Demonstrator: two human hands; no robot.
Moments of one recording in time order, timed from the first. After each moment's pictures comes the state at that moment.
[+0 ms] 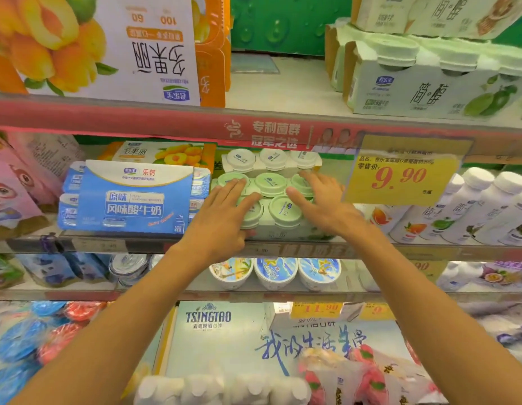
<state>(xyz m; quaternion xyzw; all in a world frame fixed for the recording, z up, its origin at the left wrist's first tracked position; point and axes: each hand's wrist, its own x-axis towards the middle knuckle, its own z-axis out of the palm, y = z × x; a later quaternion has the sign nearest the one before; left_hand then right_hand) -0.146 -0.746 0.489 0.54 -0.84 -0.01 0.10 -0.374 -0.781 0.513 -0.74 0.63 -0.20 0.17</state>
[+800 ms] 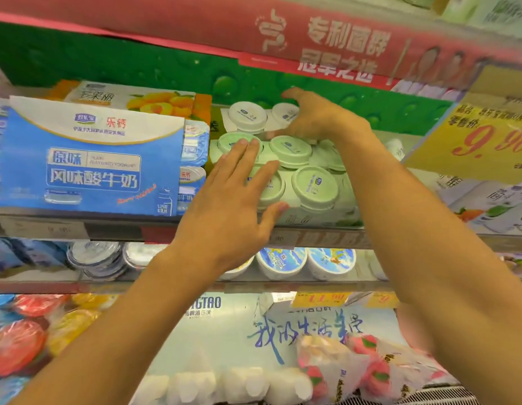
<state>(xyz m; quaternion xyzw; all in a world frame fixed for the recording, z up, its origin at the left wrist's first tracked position) -0.149 -0.744 0.469 0.53 -0.81 -0.05 0.23 -0.328 -0.925 0.524 -0.73 0.65 -0.07 0.18</state>
